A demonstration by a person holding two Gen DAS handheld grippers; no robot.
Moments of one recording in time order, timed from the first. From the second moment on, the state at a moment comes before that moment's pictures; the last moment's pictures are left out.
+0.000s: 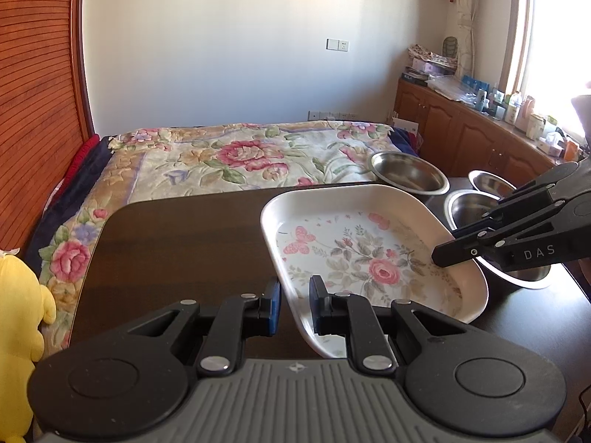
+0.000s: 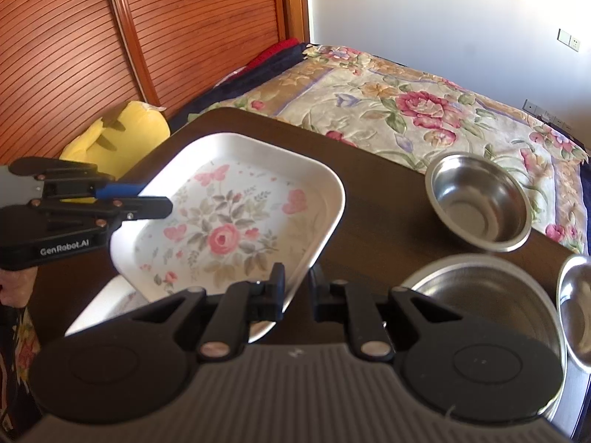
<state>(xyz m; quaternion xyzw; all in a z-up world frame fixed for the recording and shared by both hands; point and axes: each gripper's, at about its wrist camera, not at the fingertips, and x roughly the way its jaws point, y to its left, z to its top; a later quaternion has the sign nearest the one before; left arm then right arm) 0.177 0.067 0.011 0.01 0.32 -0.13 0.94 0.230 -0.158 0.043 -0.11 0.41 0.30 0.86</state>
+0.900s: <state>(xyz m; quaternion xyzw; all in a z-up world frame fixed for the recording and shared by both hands) 0.089 0.067 0.008 0.01 0.33 -0.14 0.93 0.148 -0.169 0.043 -0.10 0.39 0.31 0.86</state>
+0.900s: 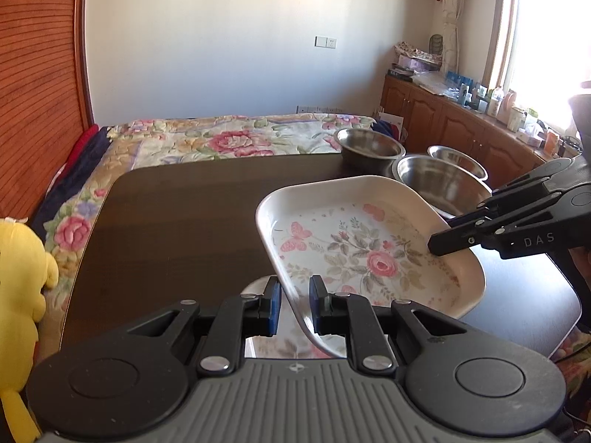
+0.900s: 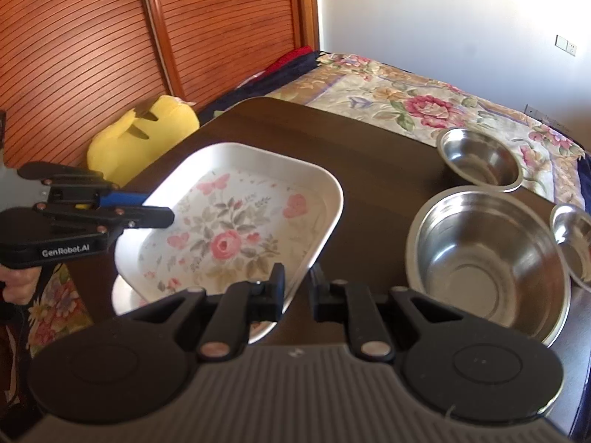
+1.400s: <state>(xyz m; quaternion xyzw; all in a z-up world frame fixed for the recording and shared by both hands) 0.074 0.077 -0.013 0.01 0.35 -0.13 0.93 0.132 -0.165 0.026 -0.09 0.41 0.34 0.85</state>
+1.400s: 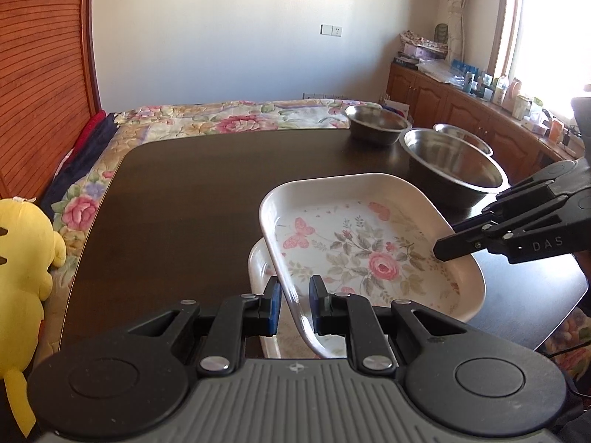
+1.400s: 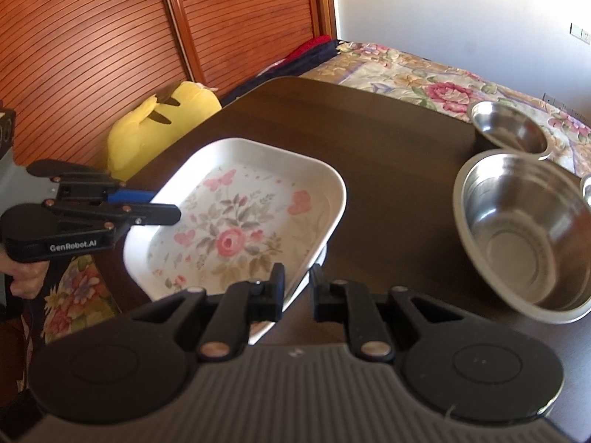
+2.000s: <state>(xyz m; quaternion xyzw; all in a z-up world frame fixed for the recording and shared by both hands) 0.078 0.082 -0.026 0.01 0.35 -0.12 0.93 0.126 -0.159 0.018 -0.08 0.41 0.34 0.84</state>
